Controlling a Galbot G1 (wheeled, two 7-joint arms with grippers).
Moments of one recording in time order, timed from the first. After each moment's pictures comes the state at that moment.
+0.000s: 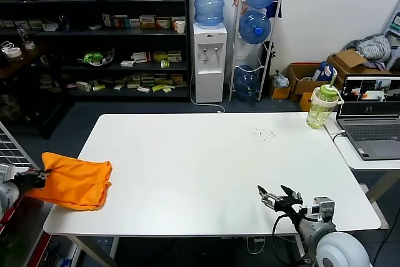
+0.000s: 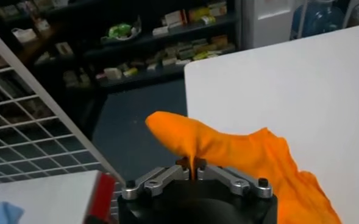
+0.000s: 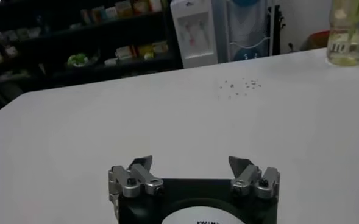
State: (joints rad) left arm 1.57 -0.38 -0.80 -1.73 -1.01 0.51 -0.10; right arm -1.45 0.95 0.46 2.09 0.86 -0.51 0.23
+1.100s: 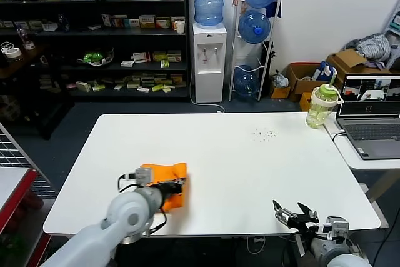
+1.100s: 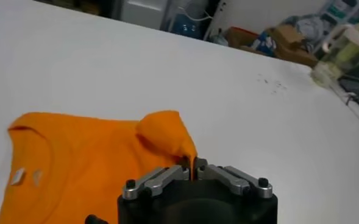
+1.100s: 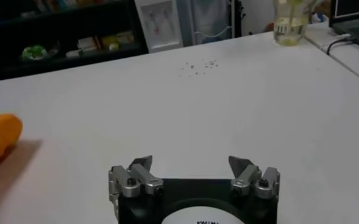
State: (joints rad) left arm 0.84 -0.95 0.15 -1.91 -1.33 0.55 -0.64; right arm -1.61 1.06 0.58 2.13 0.77 -0.53 0.26
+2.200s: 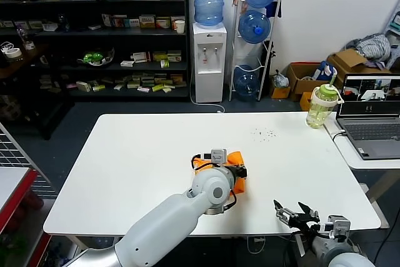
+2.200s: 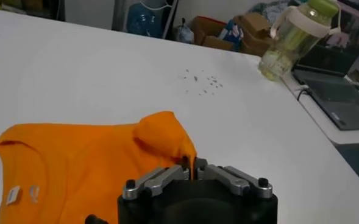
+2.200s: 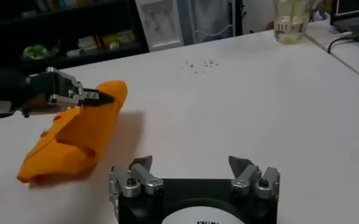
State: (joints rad) left arm 0.53 -1.40 0.42 -1.55 -1.29 0.53 -0.78; right arm -1.60 1.04 0.58 2.12 0.80 -0.53 0.26
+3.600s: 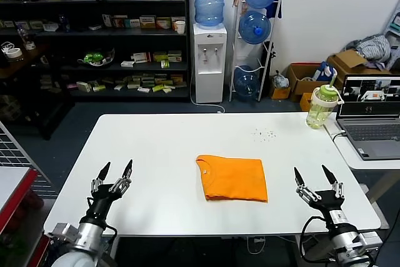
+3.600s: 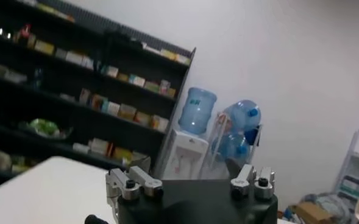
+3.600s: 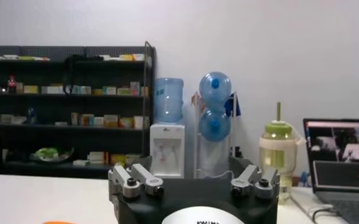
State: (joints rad) left arm 1.52 -1.29 -0.63 -1.95 -0.61 -0.11 0.15; right arm -1.61 1.29 0.80 2.03 0.37 0.06 -0.19
